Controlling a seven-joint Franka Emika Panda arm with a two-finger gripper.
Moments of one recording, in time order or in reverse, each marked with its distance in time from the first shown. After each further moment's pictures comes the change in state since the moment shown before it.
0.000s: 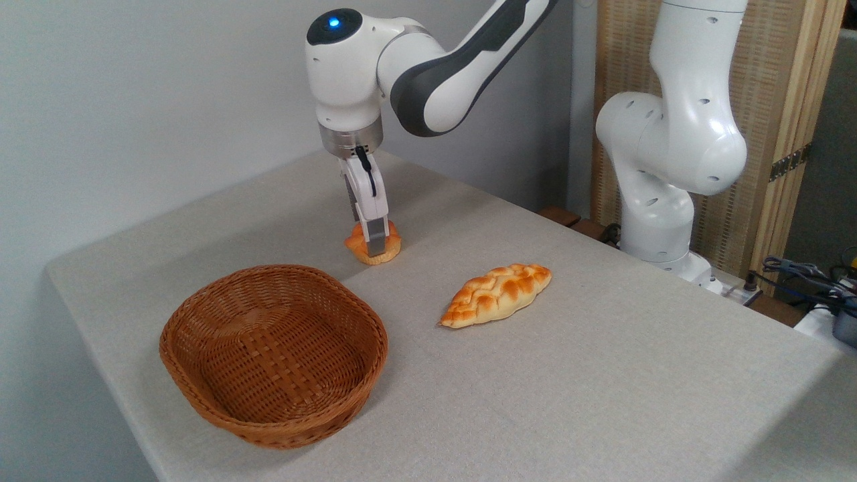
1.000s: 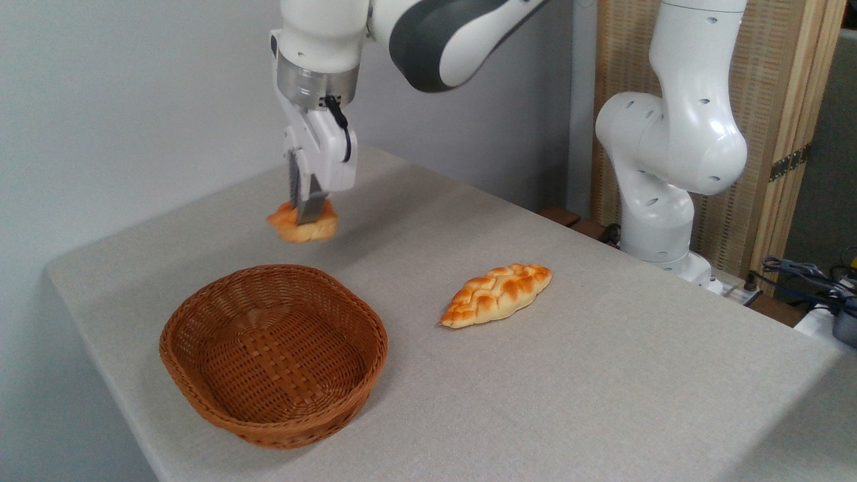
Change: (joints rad) arm 0.010 0.019 0.263 0.264 0.000 -0.032 0.081
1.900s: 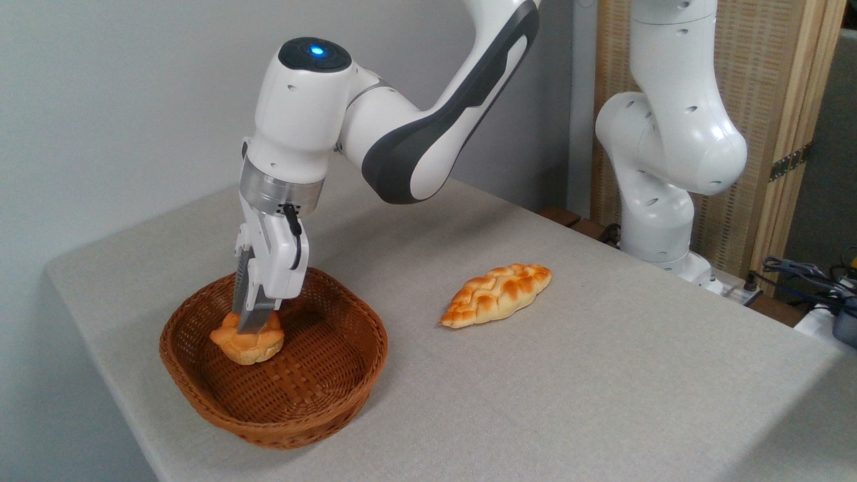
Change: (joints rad) arm 0.000 0.265 0.003 0.021 0.000 0.414 0.182
